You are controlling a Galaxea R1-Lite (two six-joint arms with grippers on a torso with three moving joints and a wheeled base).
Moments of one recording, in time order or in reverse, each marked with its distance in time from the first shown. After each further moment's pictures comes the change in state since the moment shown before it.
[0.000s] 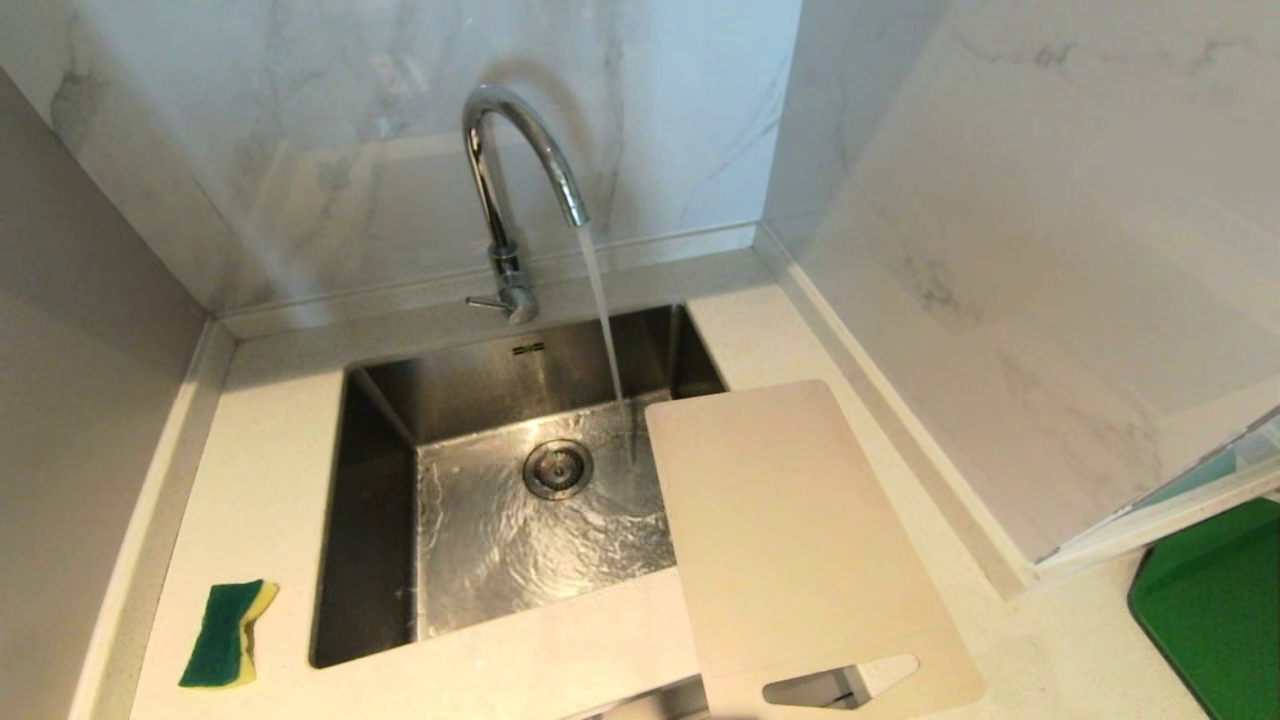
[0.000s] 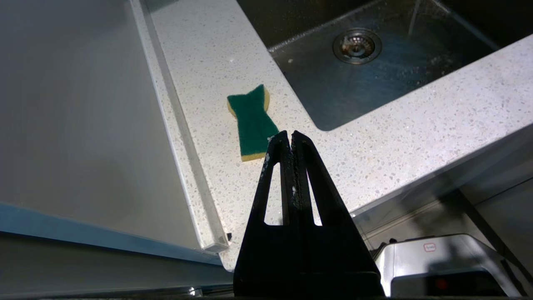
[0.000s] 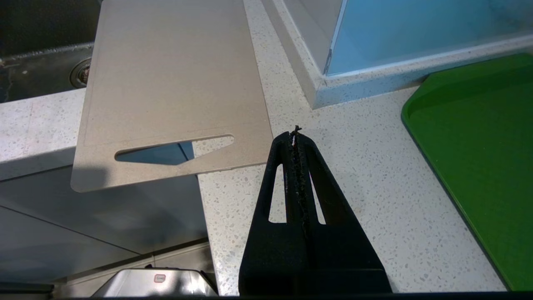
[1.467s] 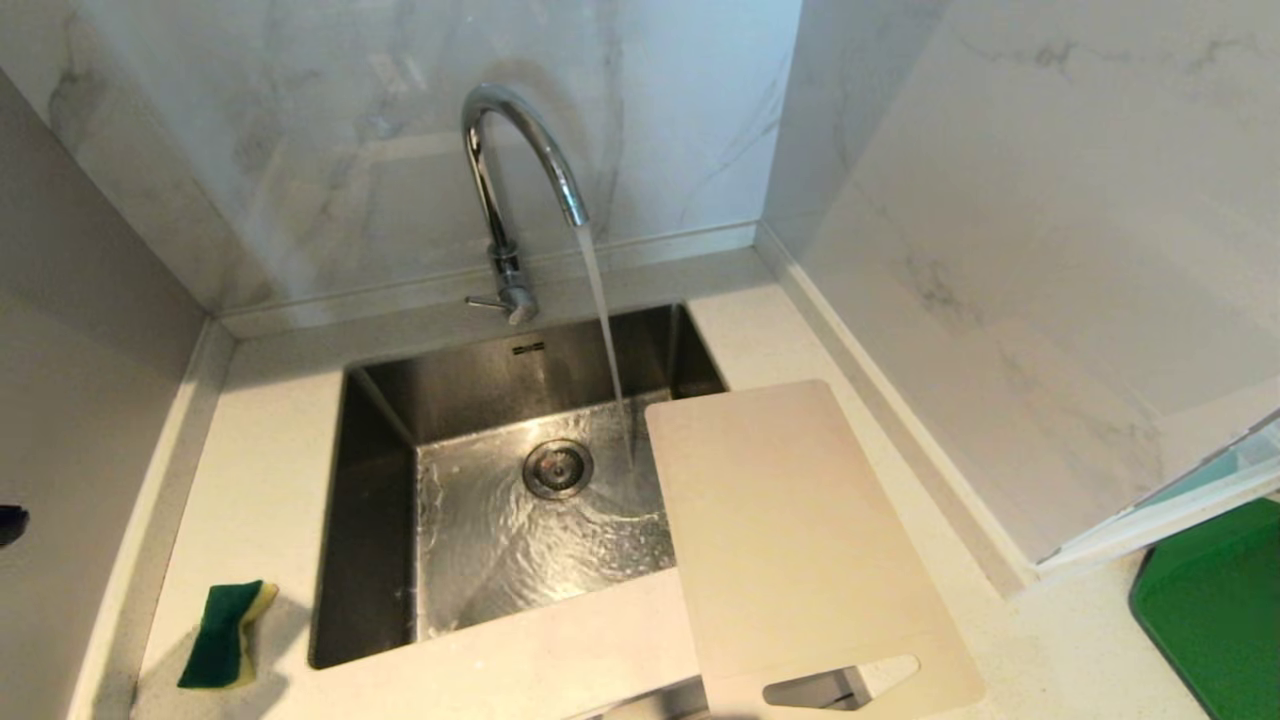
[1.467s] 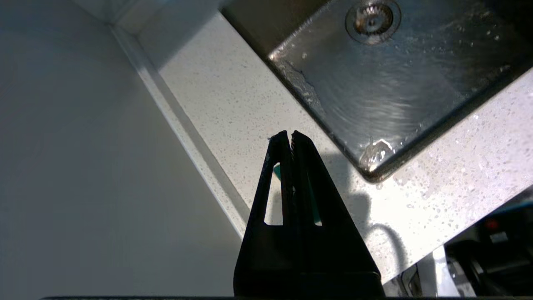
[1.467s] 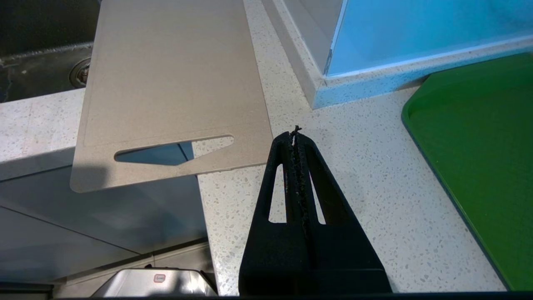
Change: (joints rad) left arm 0.037 0.842 -0.610 0.032 -0.069 0.293; right arm 0.000 0.000 0.000 0.000 -0.001 -0.001
